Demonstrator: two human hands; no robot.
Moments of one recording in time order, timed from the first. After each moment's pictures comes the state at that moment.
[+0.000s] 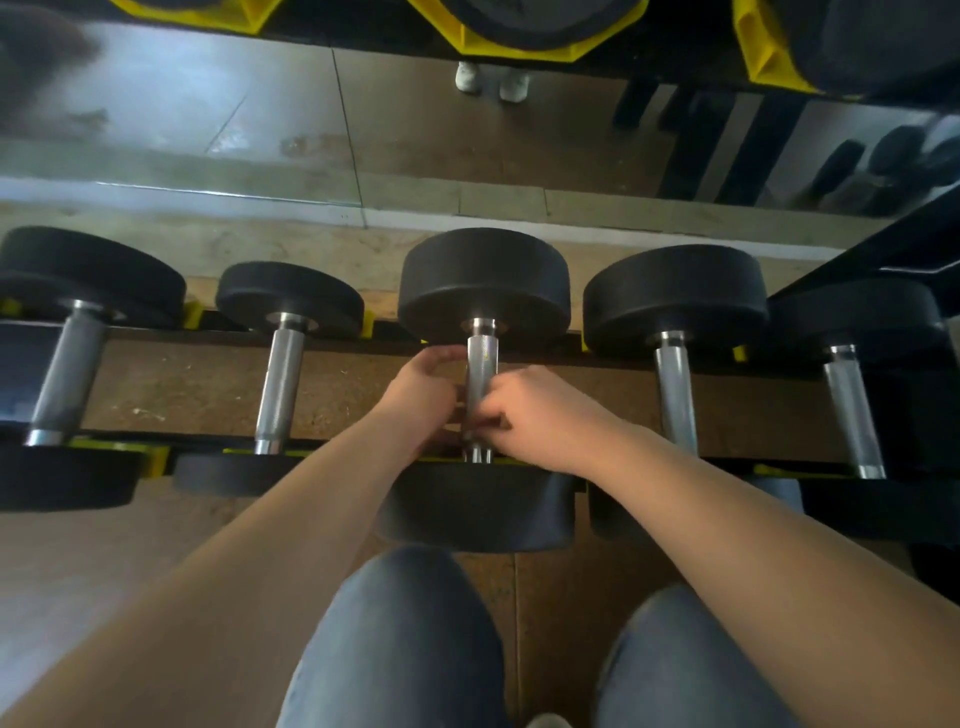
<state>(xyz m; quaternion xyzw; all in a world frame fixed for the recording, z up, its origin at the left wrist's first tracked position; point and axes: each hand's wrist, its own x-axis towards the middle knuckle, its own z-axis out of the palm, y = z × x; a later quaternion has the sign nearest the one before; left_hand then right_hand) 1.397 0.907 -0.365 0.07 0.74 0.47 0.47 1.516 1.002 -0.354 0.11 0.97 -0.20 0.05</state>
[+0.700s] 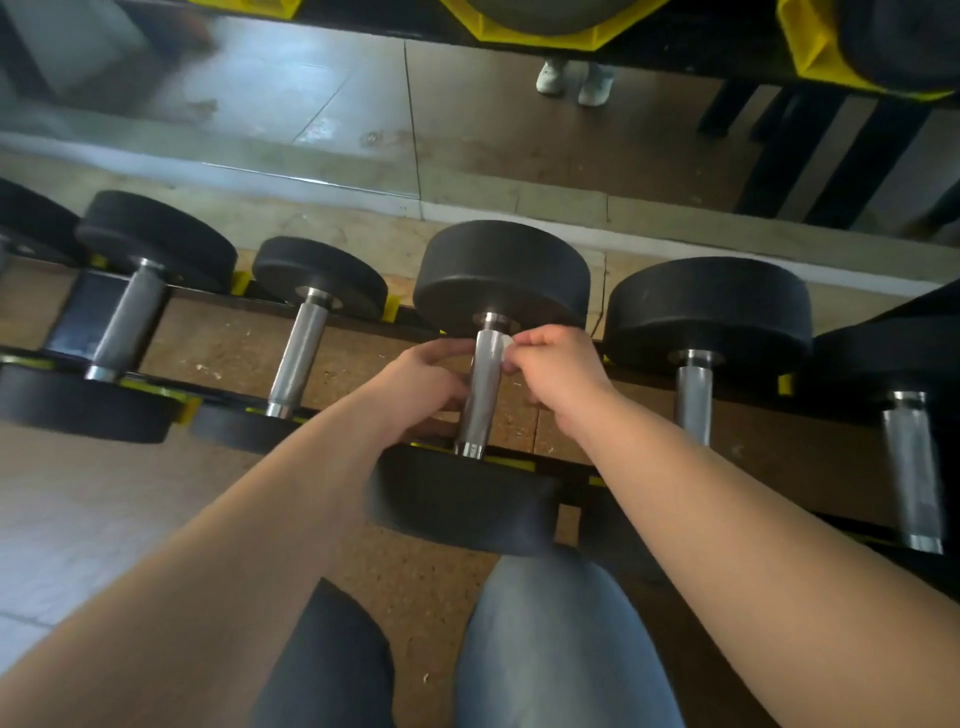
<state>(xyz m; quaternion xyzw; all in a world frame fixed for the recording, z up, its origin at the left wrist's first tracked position) 1.406 0.903 -0.355 0.11 0.76 0.45 0.45 1.498 1.036 -0.359 0.43 0.72 -0.55 -0.05</state>
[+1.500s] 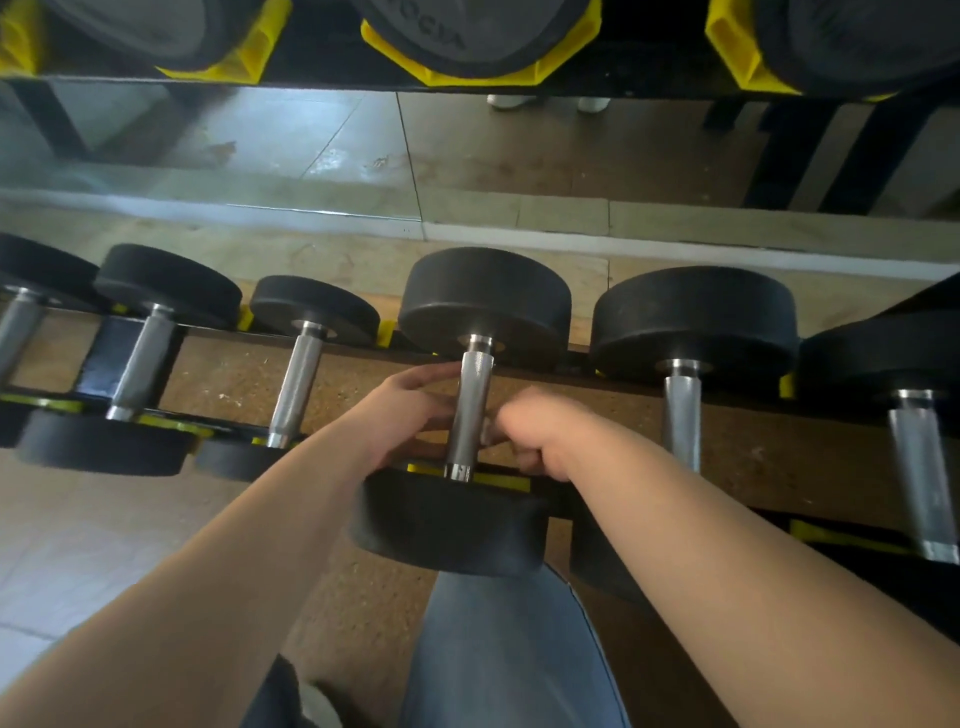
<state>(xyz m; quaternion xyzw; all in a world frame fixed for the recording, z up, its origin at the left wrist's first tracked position) 1.405 0.905 -0.356 0.08 0.74 0.47 0.47 1.504 1.039 -0.373 0.46 0.65 -0.58 0.17</state>
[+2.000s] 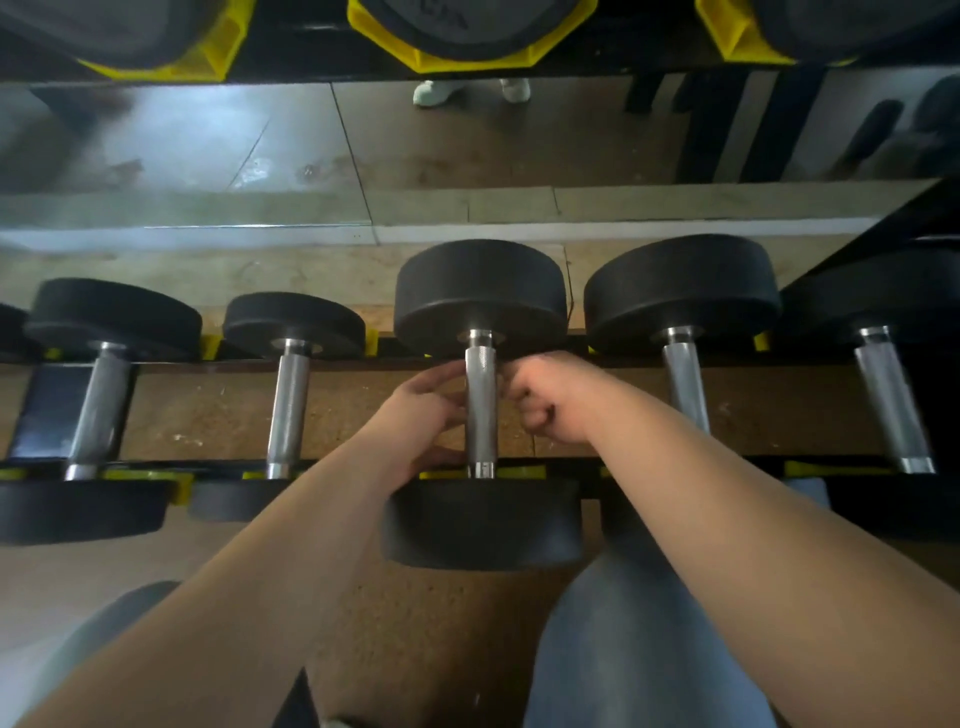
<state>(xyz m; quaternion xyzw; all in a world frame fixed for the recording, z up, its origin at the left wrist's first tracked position) 1.394 0.905 -0.373 0.06 0.71 0.50 0.50 1.494 1.043 -0.376 0.48 0.49 -0.72 0.04</state>
